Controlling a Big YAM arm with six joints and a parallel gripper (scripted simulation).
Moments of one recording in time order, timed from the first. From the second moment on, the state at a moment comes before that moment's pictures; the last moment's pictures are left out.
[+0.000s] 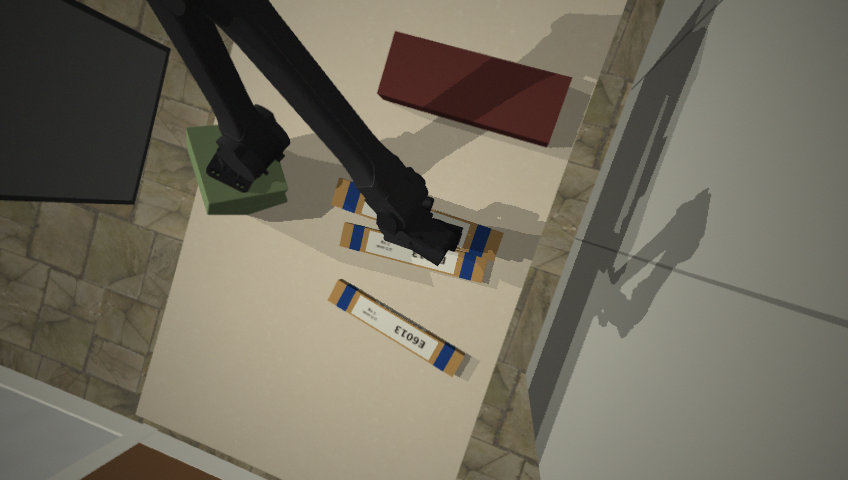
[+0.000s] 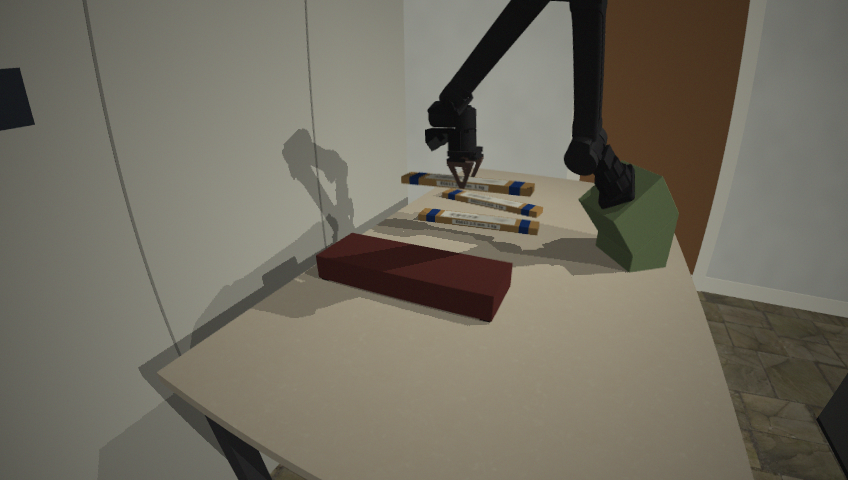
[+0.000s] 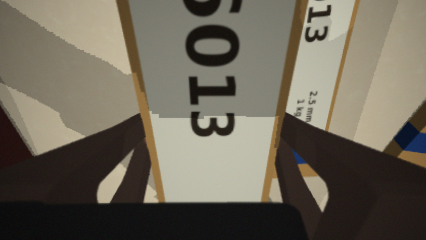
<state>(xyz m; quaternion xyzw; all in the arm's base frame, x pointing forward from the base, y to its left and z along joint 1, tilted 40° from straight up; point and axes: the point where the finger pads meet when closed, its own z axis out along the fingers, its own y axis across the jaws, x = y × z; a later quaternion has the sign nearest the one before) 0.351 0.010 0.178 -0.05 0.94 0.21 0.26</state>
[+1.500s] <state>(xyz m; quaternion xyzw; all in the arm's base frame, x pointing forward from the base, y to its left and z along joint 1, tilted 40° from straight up) 0.377 0.037 0.138 -0.06 0.94 0.21 0.26</state>
